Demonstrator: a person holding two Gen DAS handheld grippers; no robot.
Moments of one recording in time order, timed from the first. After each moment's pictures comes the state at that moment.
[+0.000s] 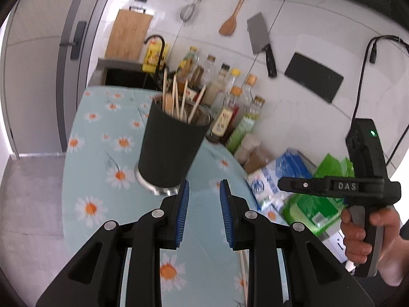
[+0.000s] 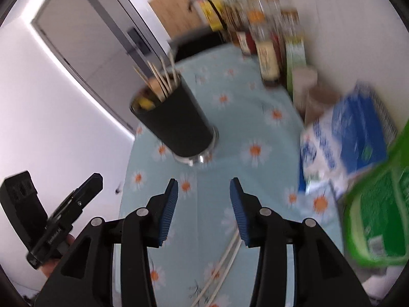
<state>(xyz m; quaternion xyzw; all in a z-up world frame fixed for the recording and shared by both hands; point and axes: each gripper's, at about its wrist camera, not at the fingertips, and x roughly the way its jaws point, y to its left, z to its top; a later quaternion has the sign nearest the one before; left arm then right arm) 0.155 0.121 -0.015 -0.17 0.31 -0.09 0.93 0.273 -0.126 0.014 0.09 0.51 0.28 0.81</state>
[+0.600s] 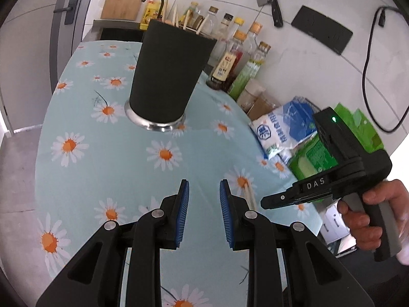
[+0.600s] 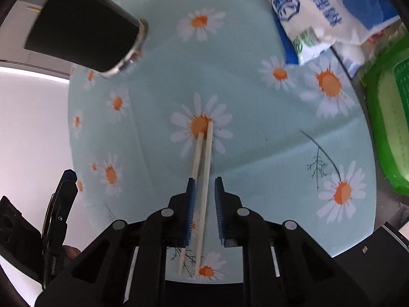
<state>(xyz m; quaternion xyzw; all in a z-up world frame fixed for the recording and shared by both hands) 0.148 0.100 -0.089 -0.17 0.39 -0.11 0.90 0.269 -0.123 -0.105 0.08 0.72 0.17 0.67</state>
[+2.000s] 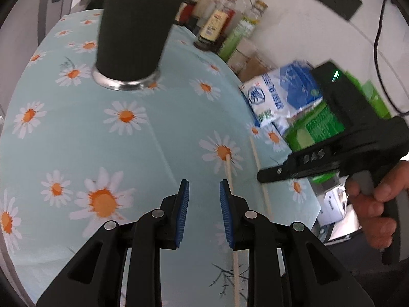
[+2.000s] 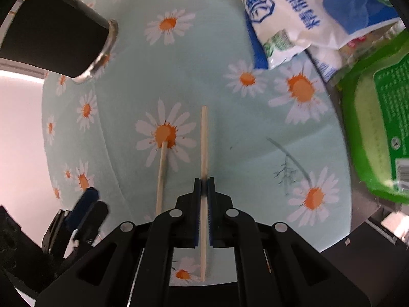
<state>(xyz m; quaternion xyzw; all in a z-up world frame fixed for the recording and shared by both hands) 0.172 0.047 -0.120 -0.16 0.48 -0.13 0.85 0.272 -0.086 -0.111 0.04 0.73 0.13 0.67</state>
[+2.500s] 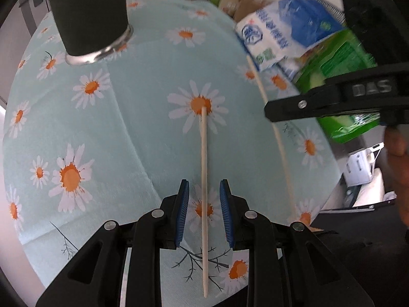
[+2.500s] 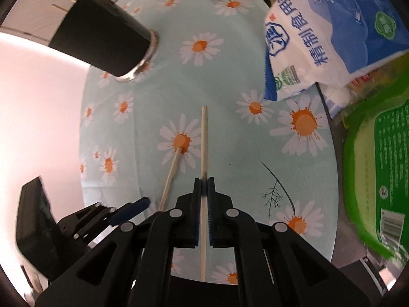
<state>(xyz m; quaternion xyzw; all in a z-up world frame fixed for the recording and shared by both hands) 0.187 -0.024 -0.133 -0.06 0.61 -0.08 0.79 0.282 -0.141 -0.094 0.05 0.68 0.27 0.68</state>
